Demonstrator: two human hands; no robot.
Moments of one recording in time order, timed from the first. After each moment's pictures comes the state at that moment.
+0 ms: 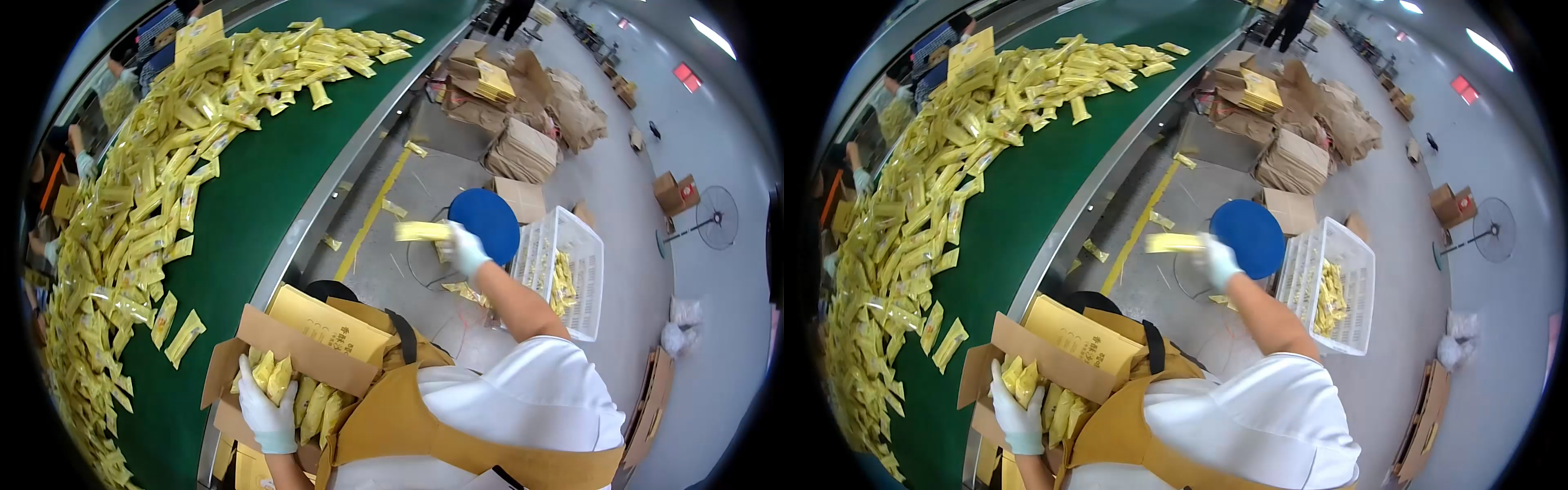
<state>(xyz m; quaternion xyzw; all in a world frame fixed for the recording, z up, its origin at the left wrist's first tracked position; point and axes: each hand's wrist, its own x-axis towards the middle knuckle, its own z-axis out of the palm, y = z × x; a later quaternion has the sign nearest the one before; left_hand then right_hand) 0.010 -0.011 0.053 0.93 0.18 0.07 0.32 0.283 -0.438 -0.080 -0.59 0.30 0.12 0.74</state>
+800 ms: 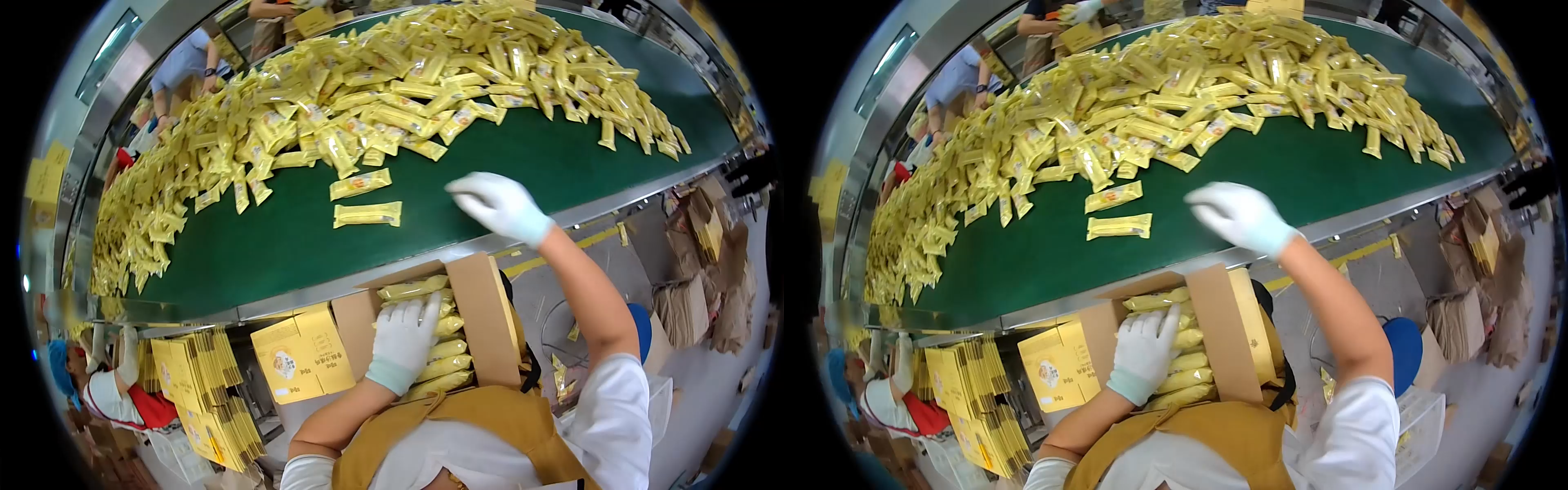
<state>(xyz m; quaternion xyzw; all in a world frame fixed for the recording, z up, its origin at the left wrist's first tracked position) 0.003 -0.020 0.042 0.98 0.17 0.03 0.10 0.304 -0.038 0.068 -0.68 -0.64 0.09 0.35</state>
